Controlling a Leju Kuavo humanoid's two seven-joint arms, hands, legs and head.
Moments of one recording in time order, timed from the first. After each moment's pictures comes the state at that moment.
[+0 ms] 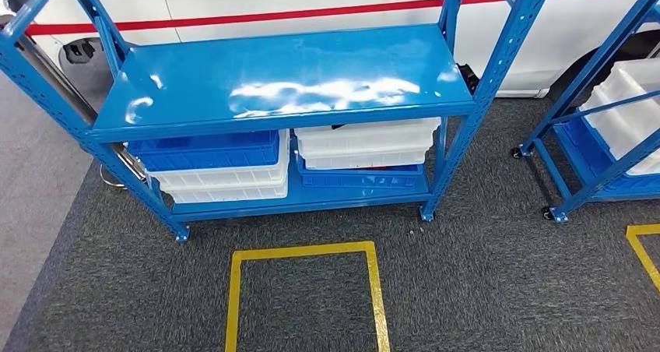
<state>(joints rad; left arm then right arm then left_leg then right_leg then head) -0.04 -0.15 1.28 -0.24 -1.37 0.01 -0.36 -0.03 0.14 -1.24 -0.21 1.16 0.06 0.02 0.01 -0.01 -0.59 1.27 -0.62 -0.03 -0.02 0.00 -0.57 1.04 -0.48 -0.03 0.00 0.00</state>
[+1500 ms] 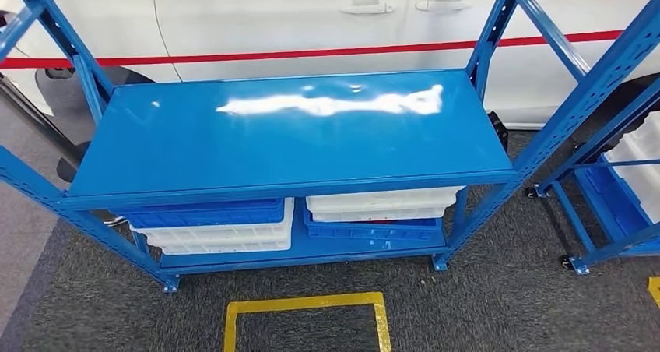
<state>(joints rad) -0.04 -0.16 1.28 -0.24 -1.38 0.03 -0.36 -0.04 0.14 -1.24 -0.21 1.16 0.06 0.02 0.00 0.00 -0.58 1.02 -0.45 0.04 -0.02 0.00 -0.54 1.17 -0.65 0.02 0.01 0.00</state>
